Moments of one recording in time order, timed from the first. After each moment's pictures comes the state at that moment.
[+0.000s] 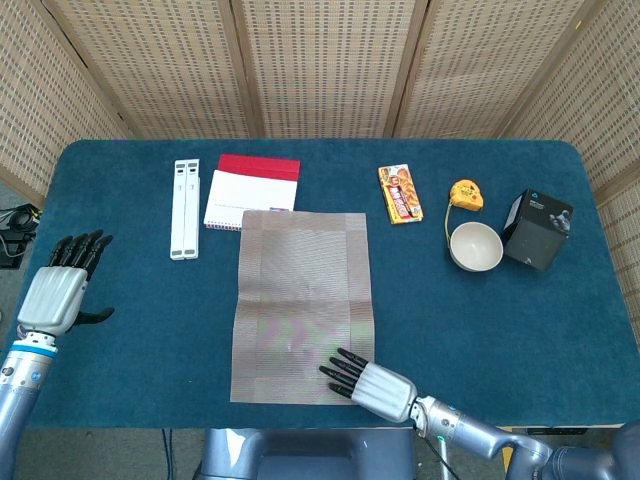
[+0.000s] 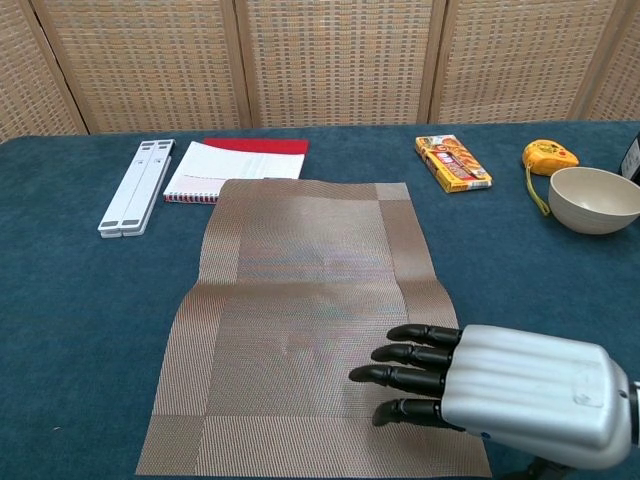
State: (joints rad) left arm -0.37 -1.07 -0.08 -1.75 1.26 1.25 0.21; right arm 0.60 -1.55 -0.15 -1.39 -1.98 1.01 -0.27
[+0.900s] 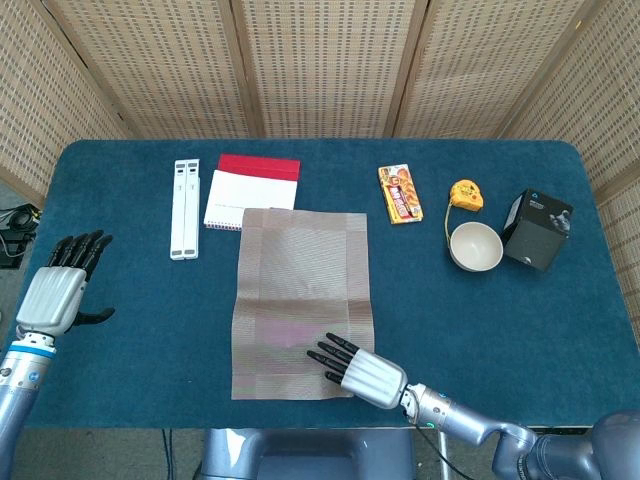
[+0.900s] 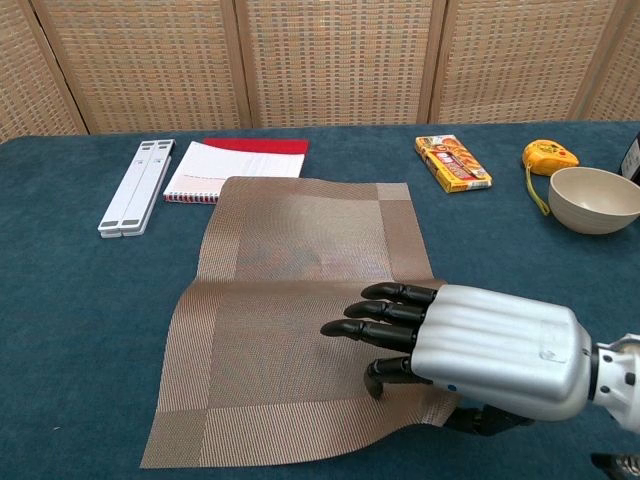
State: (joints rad) left arm -0.36 -1.07 -0.09 -1.75 1.28 1.24 0.18; right arm 0.64 -1.61 -0.13 -1.30 -1.97 1.12 -0.21
